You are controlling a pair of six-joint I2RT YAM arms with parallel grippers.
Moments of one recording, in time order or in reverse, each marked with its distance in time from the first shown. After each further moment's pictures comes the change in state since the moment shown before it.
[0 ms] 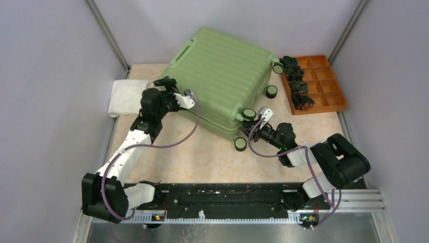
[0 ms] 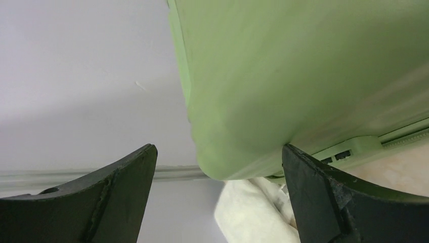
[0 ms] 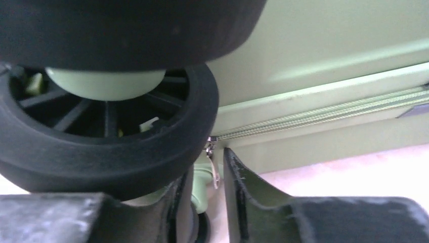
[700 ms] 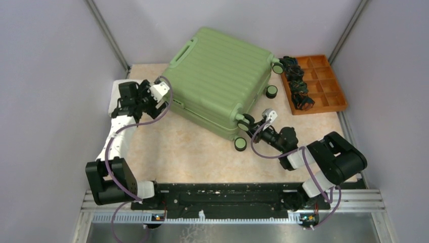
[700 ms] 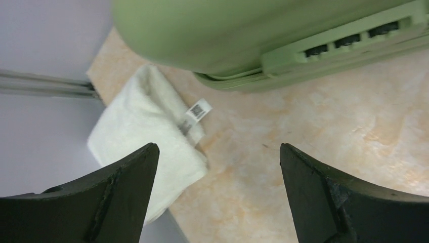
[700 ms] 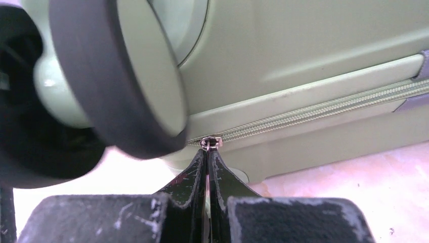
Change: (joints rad) left arm 0.370 0.160 0.248 -0.520 0.230 -0.319; right arm -0.004 0.049 -0.049 0.184 -0.002 0.105
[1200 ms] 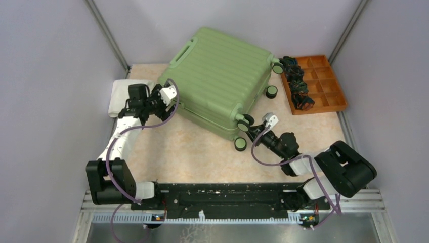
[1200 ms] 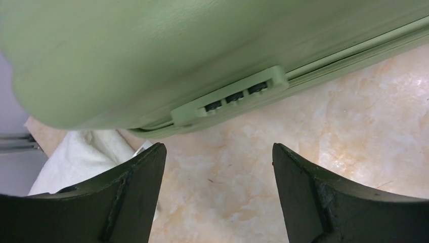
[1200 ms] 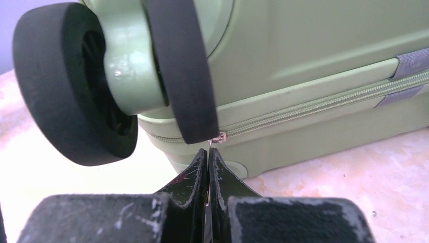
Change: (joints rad) left arm -0.081 0.007 -0.033 -0.024 0.154 -0.072; right arm 0.079 -0.110 -0.070 -0.015 0.136 -0.030
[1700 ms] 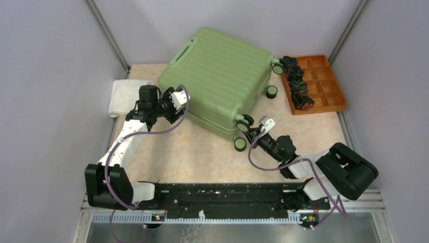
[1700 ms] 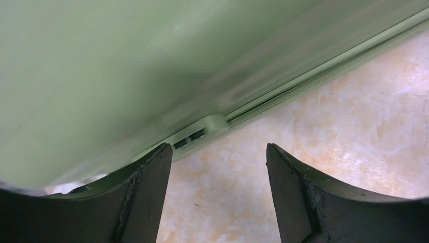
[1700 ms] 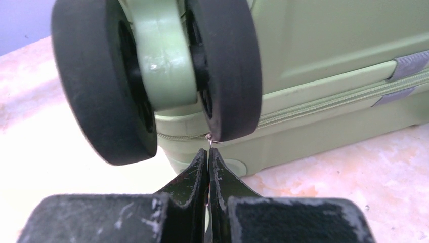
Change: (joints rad) left arm -0.135 -0.039 -0.023 0.002 -0.020 -0.001; right arm 0.109 -0.042 -0.002 -0.061 0.164 -0.086
